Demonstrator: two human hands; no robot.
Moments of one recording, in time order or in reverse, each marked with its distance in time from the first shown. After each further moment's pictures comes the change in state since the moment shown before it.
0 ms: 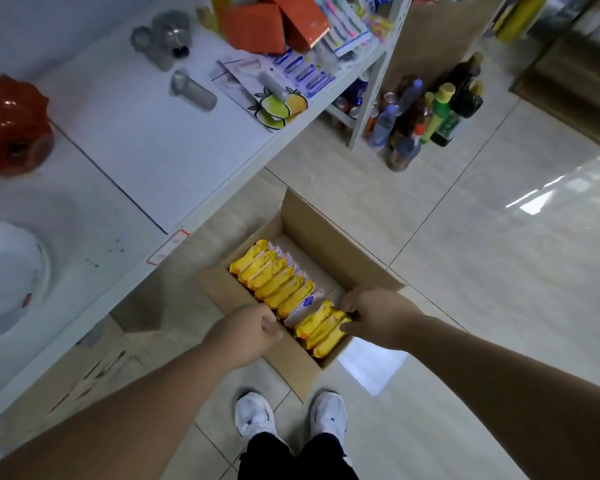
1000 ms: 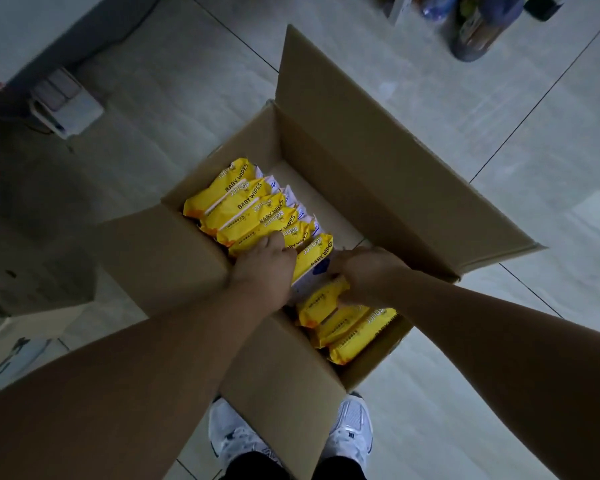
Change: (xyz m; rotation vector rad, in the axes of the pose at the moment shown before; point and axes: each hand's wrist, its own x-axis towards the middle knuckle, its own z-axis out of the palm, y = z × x) left_hand 0.262 -0.078 0.141 0.586 0.169 0.180; right_hand 0.245 0.076 0.180 -0.209 -0.144 -0.112
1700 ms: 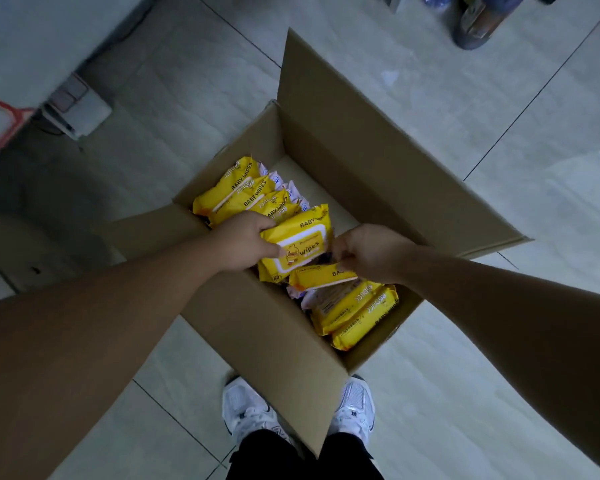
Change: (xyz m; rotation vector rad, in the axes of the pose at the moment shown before) left_hand 0.004 -0.057 -0.060 -0.723 -0.196 -0.041; right_hand -0.013 0.001 -0.039 0.216 0.079 -0.033
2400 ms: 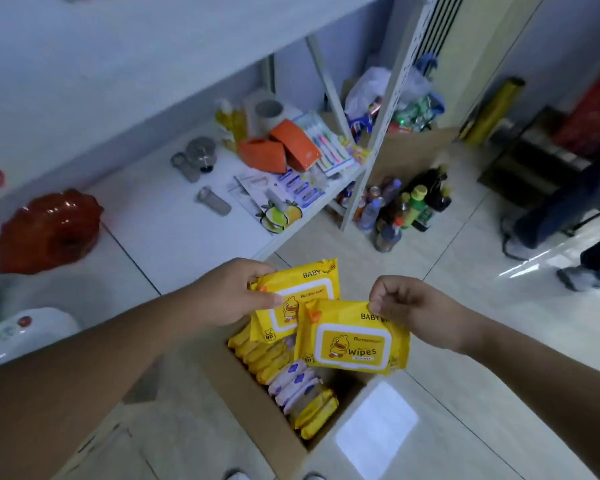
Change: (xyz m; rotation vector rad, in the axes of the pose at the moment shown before) left_hand -0.311 0.307 -0.230 -0.161 0.141 0.305; right_hand -0.347 -0.122 -0.338 0.717 0.310 -0.098
